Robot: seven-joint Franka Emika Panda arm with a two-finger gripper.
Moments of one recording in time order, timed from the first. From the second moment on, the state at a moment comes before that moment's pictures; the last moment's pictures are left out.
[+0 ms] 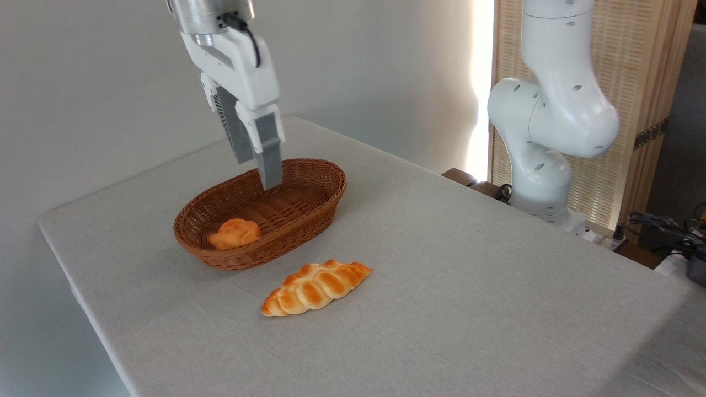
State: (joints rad) arm -0.06 0.04 -0.12 -1.53 -0.07 1.55 0.72
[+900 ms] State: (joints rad) arm -0.08 0.18 -0.32 -1.66 -0.10 1.80 0.82
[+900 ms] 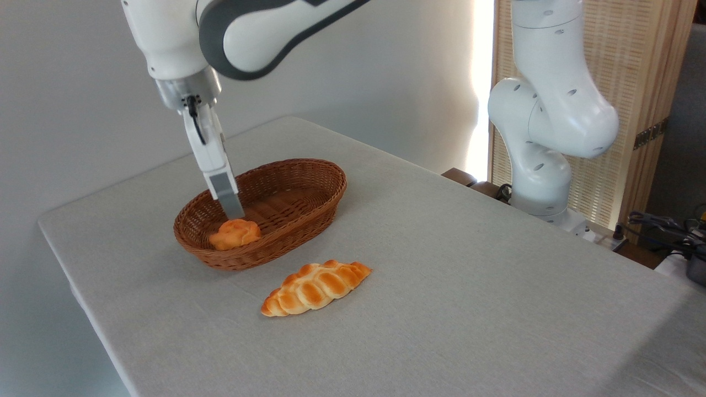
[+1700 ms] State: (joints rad) arm -0.08 0.22 -0.32 -1.74 -0.10 1.95 0.99
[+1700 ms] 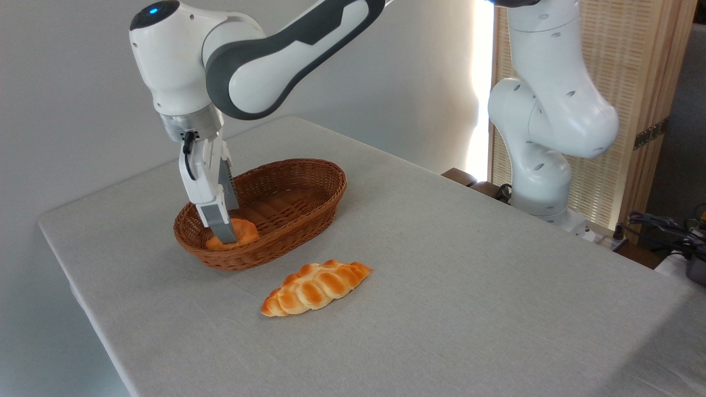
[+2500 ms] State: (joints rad) arm -0.09 0.22 -0.32 -1.77 -0.08 1.97 1.01
